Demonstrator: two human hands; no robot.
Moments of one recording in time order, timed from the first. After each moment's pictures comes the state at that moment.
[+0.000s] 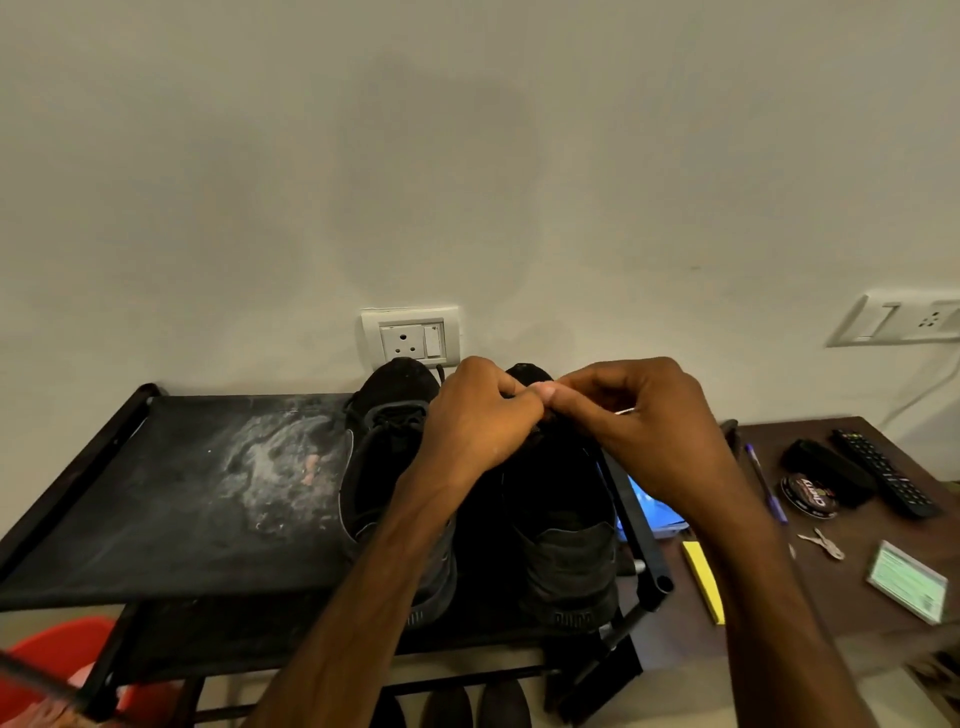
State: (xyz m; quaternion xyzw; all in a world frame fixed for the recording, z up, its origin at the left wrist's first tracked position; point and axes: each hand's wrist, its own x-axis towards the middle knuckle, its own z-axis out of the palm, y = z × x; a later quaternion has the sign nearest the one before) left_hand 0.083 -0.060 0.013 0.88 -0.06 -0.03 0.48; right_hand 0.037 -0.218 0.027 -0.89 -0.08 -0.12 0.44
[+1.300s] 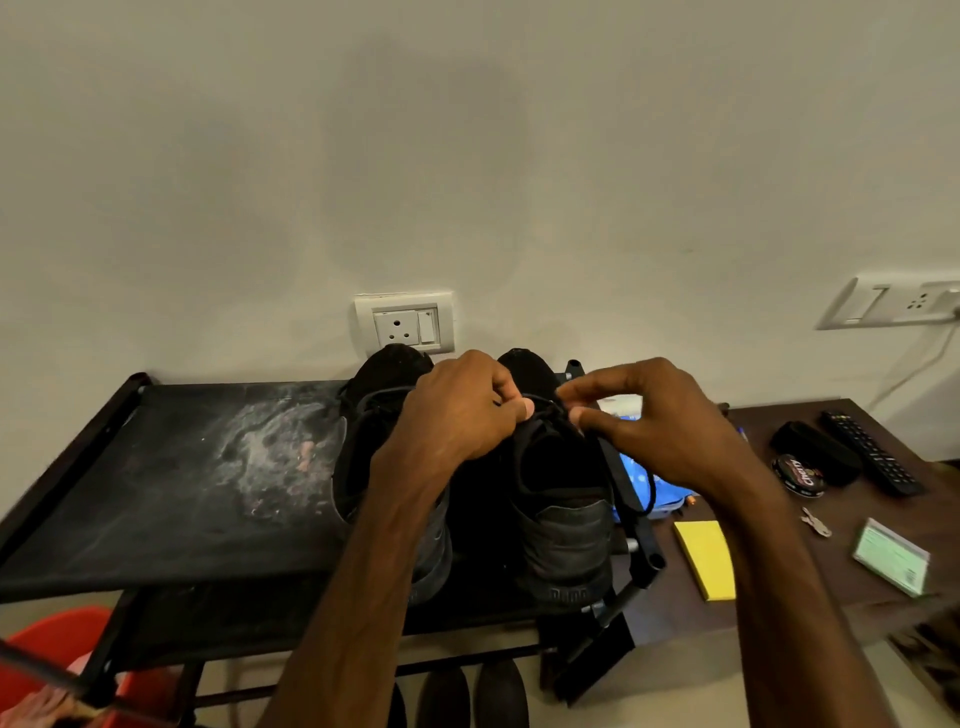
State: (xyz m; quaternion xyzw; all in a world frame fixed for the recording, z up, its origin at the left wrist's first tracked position) left_hand 0.088 -0.049 0.007 0.94 -0.11 -0.04 0.32; right_hand 0.048 -0.253 0.006 -0.93 -0.06 -0.06 0.35
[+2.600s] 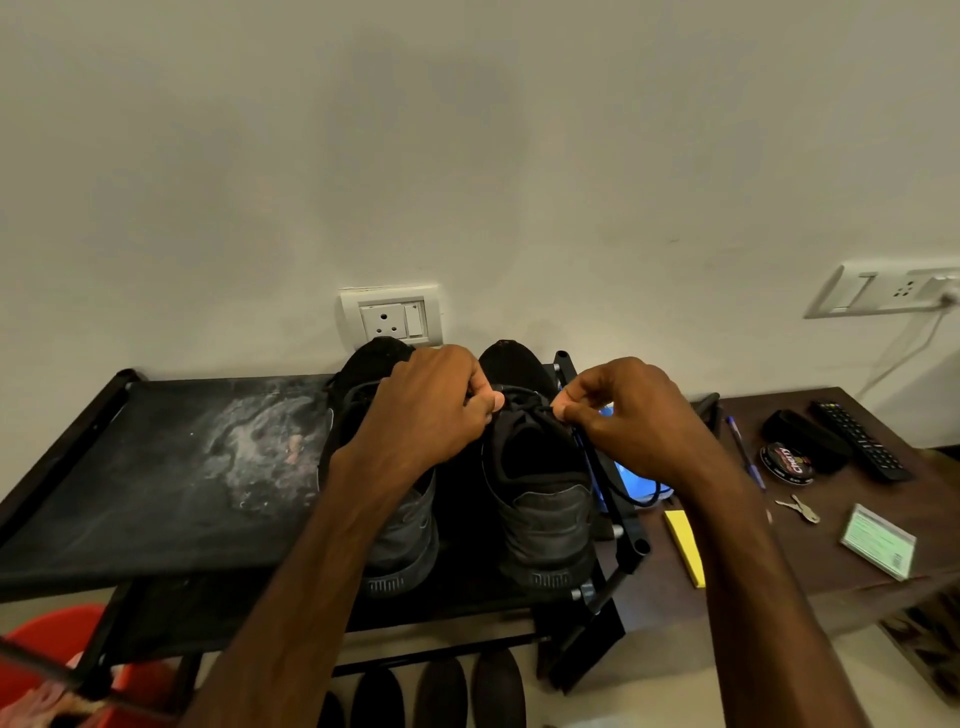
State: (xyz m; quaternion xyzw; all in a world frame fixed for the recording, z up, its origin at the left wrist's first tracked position) left_hand 0.092 -0.036 -0.007 0.95 -0.16 0.05 0.26; right_hand 0.053 -0.248 -0.006 -0.95 0.00 -0.05 0.31
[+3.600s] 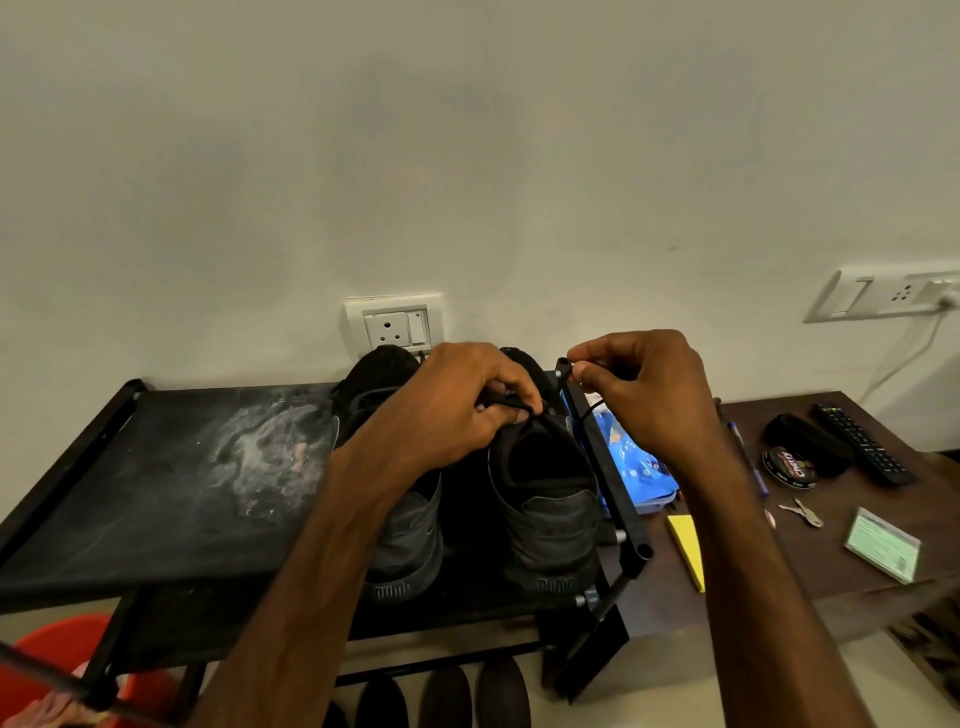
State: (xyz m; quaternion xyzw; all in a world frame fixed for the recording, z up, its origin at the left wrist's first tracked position) left_hand 0.084 -0.035 0.013 0.87 -0.34 0.02 0.35; right_hand 0.056 -0.245 0.006 -0.88 0.03 -0.20 0.42
